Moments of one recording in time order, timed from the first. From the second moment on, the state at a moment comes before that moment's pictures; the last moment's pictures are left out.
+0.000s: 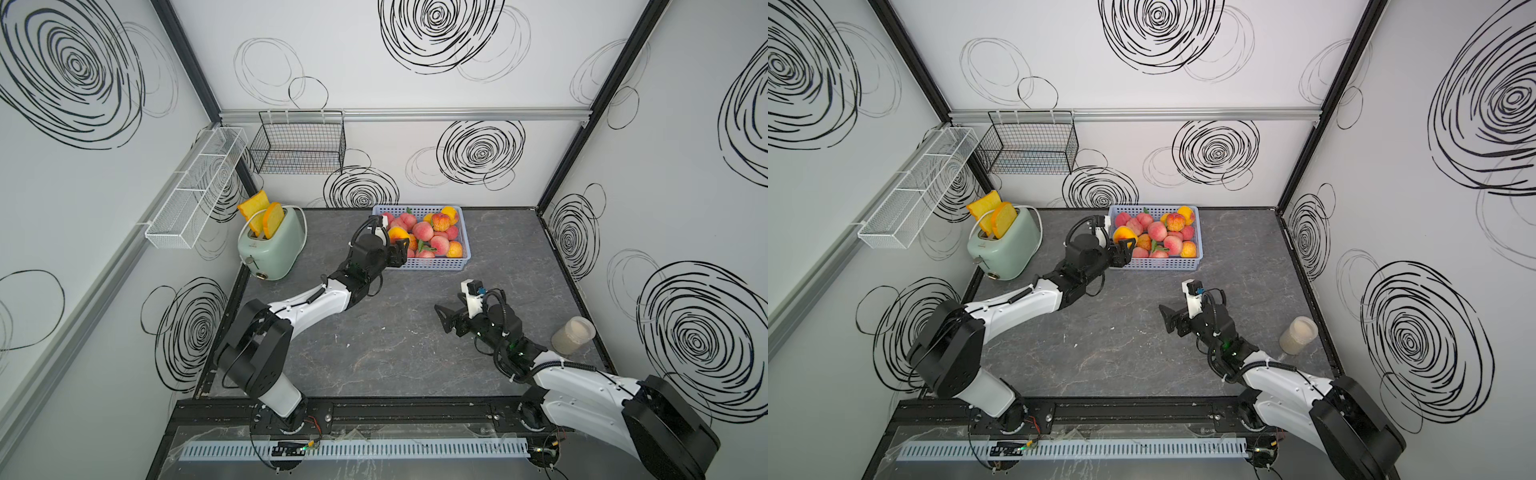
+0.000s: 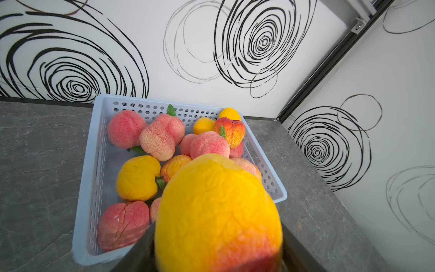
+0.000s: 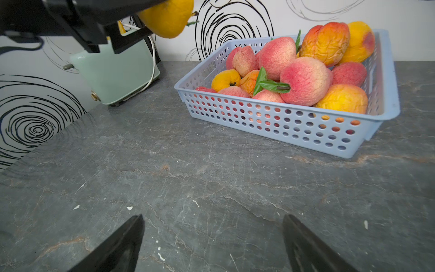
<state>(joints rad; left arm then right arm) -0.55 1.63 1.02 0.32 -0.05 -0.45 0.67 1.01 0.20 0.52 0.01 0.27</state>
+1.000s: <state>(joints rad) -0.46 2.06 1.29 0.32 0.08 -0.42 0.68 0.95 0.18 0.54 0.03 0.23</state>
